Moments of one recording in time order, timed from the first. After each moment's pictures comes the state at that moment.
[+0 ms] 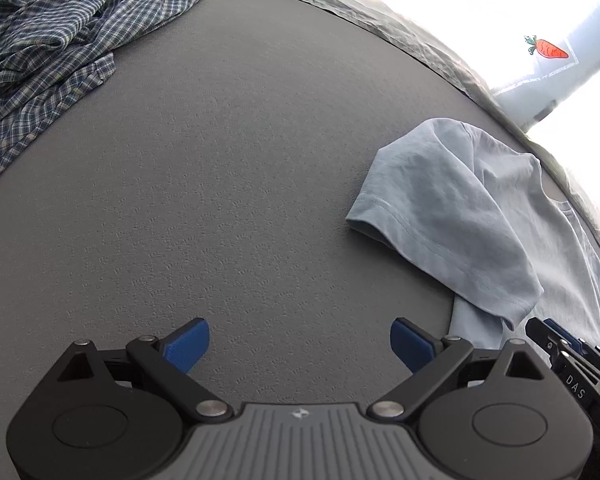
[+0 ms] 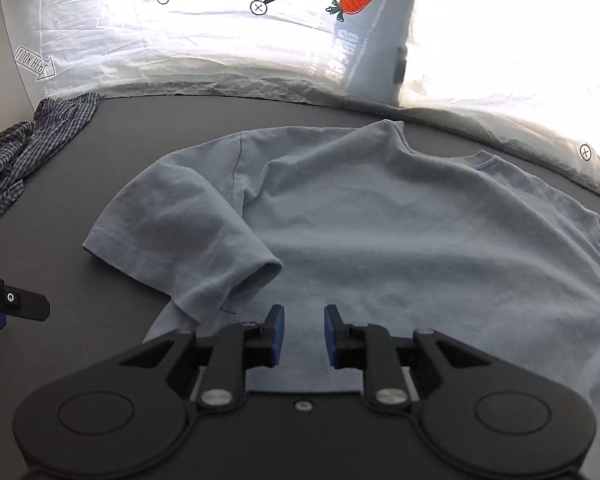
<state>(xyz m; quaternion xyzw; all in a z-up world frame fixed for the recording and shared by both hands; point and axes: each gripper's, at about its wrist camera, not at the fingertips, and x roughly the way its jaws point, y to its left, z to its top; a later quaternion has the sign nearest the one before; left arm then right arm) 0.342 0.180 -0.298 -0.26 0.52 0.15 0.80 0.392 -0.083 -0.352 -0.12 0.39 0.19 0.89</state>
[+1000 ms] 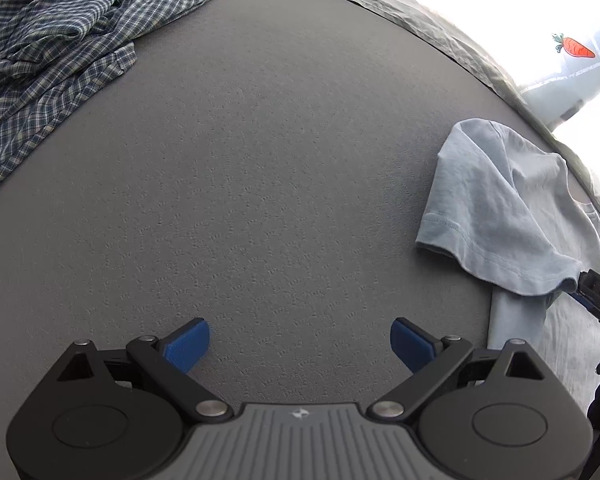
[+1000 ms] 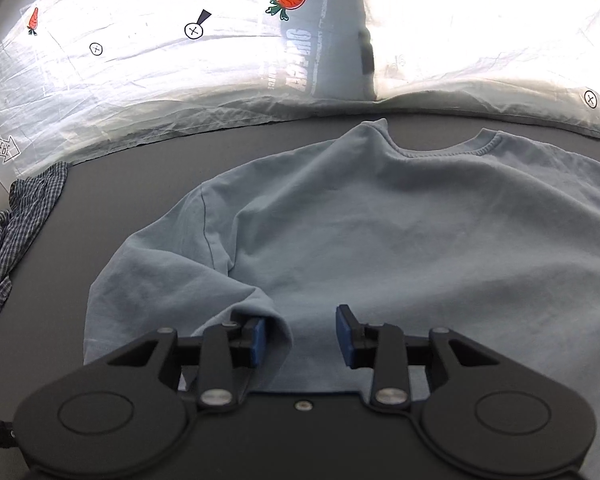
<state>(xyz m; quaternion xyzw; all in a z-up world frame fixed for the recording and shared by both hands) 0.344 0.187 -0.304 -0.26 0.53 0.18 0.79 0.456 -0.100 -0.357 0.06 0.42 0.14 0.89</state>
